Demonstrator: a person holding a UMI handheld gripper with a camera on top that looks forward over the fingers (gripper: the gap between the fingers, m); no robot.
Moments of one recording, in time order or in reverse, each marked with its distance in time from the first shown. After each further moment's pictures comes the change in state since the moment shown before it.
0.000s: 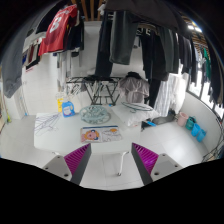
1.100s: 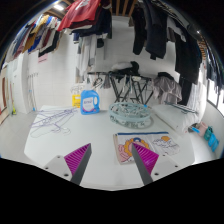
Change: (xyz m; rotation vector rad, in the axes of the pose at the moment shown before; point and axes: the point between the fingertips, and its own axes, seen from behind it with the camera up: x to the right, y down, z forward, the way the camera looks) arm -0.273 0.058 0.330 0.082 -0.155 -0.082
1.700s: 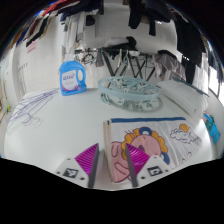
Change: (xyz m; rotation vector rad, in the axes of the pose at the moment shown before) arm 0.032 0.077 0.185 -0.188 0.033 0.042
